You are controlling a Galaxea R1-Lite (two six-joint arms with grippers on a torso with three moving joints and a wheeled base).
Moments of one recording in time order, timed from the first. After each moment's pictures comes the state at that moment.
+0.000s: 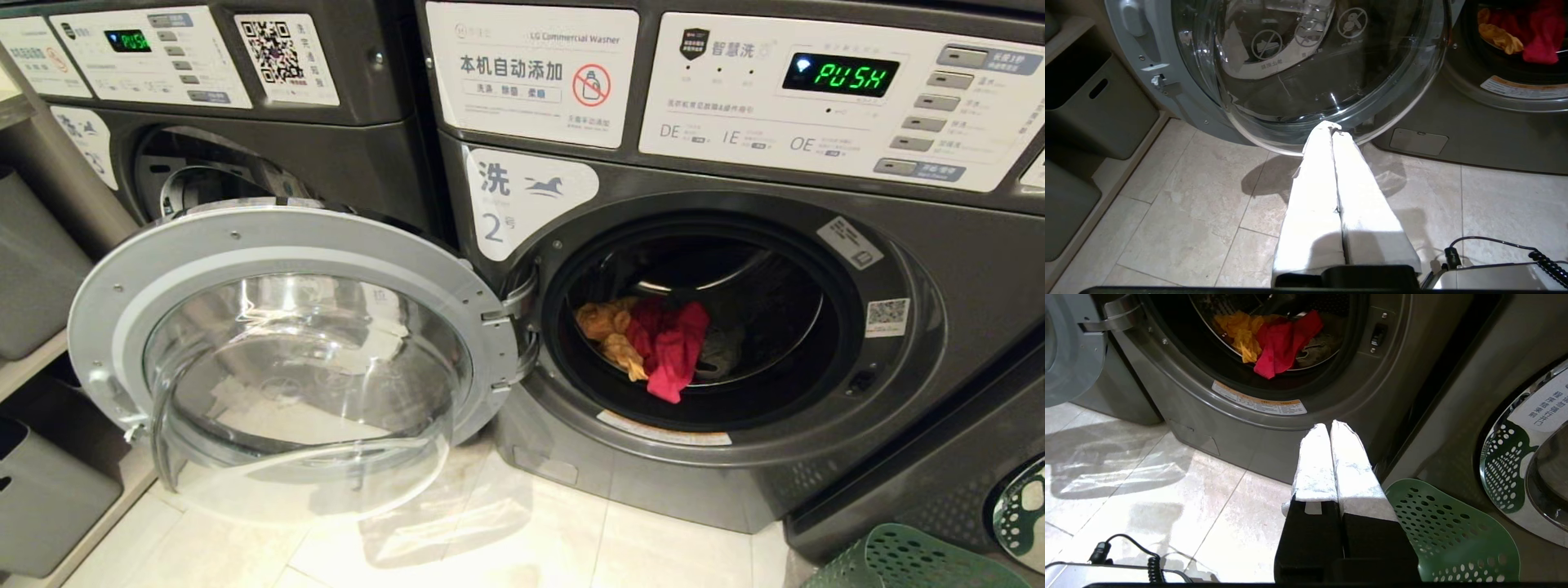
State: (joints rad) left arm 0.00 0.00 0.00 0.00 -0.04 0.11; right arm 0.00 0.00 0.00 0.00 0.01 -0.08
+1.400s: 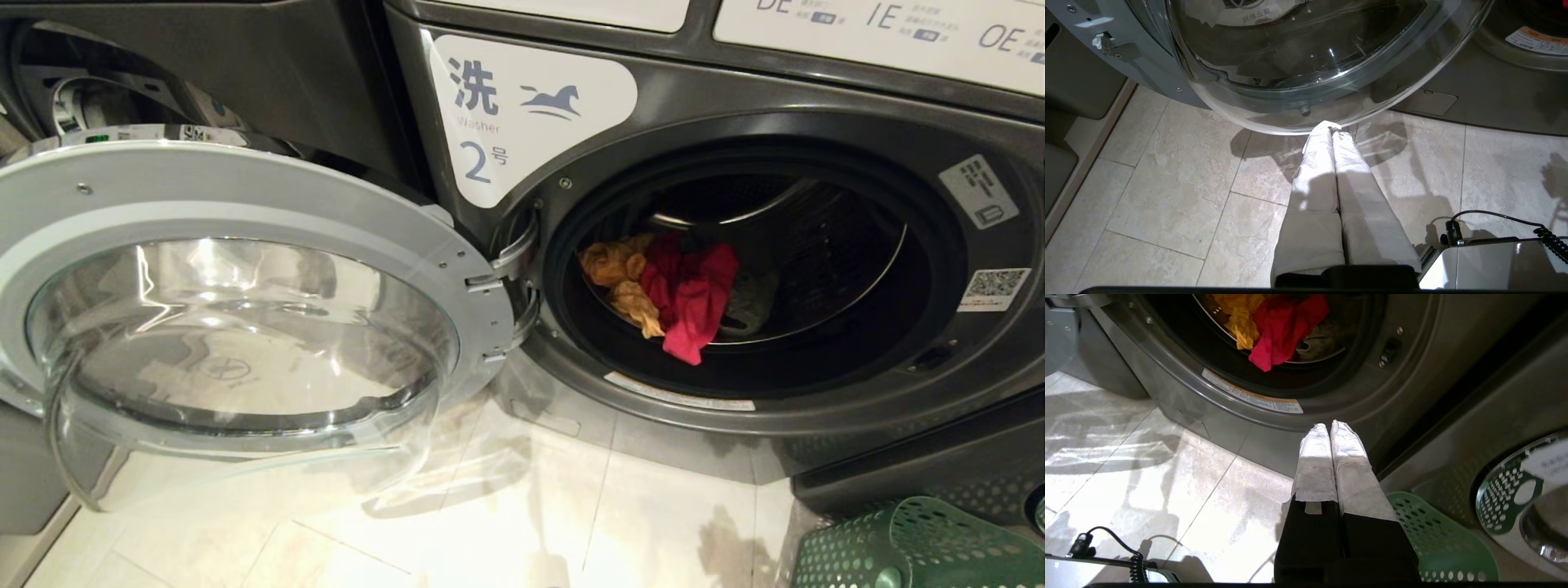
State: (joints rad) left arm 0.00 0.00 0.00 0.00 -0.03 0.11; right arm 0.00 0.10 -0.20 0.02 0.03 -0.16
